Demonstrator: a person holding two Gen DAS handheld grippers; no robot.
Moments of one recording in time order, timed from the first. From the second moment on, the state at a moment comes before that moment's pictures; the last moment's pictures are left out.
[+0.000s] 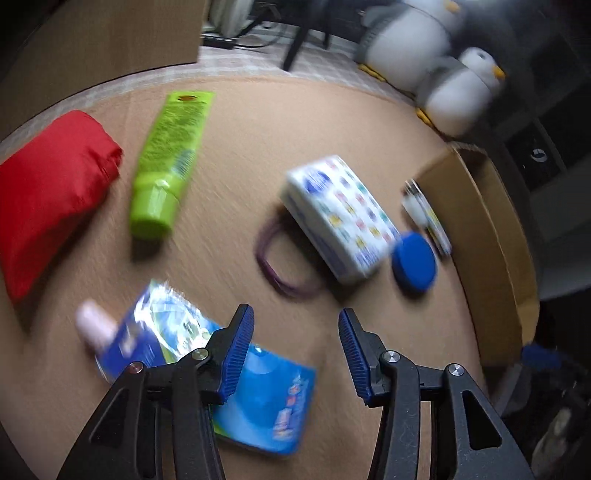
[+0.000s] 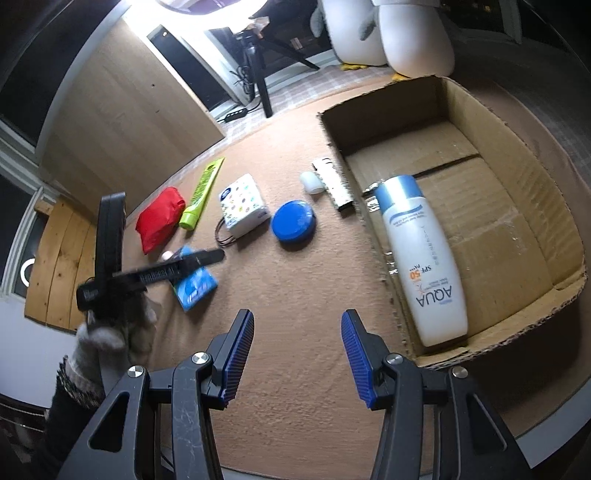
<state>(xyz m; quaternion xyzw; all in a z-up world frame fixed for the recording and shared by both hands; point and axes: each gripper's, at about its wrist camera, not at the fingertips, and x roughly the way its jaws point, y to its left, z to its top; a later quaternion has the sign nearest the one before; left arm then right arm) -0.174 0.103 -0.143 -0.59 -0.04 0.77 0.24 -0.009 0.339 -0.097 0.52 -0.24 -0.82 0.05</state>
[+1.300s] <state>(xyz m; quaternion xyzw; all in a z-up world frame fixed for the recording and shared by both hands) -0.031 -0.046 -0.107 -0.55 -0.15 0.80 0.17 -0.131 0.151 -0.160 0.62 -0.08 -0.76 0.20</state>
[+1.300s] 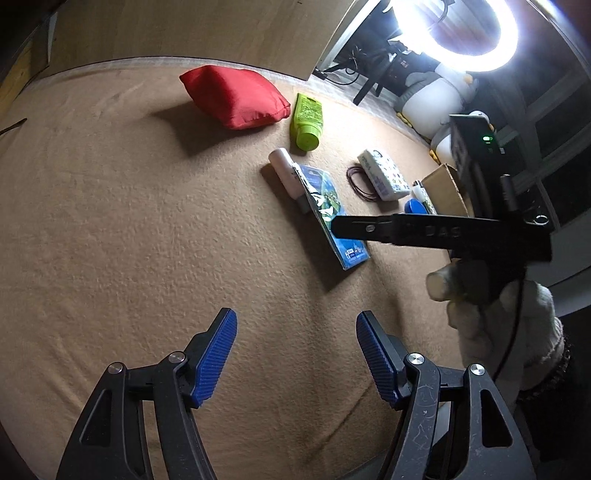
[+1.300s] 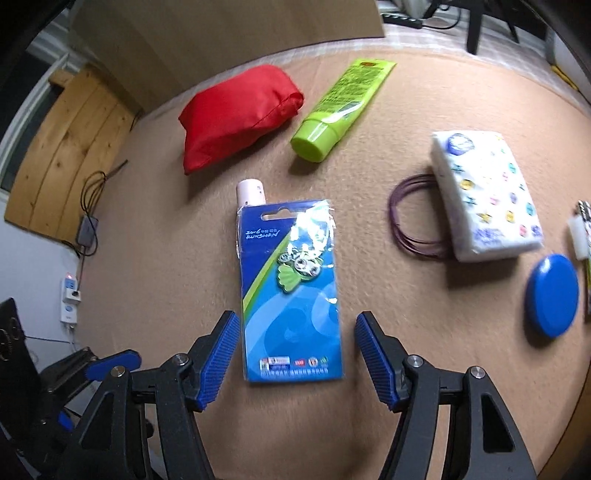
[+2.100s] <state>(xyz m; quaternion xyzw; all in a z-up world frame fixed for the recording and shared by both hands) -0.036 -0.045 -0.109 -0.56 -0.15 0.80 0.17 -0.127 0.153 -0.158 0.60 -0.04 -0.78 0.18</state>
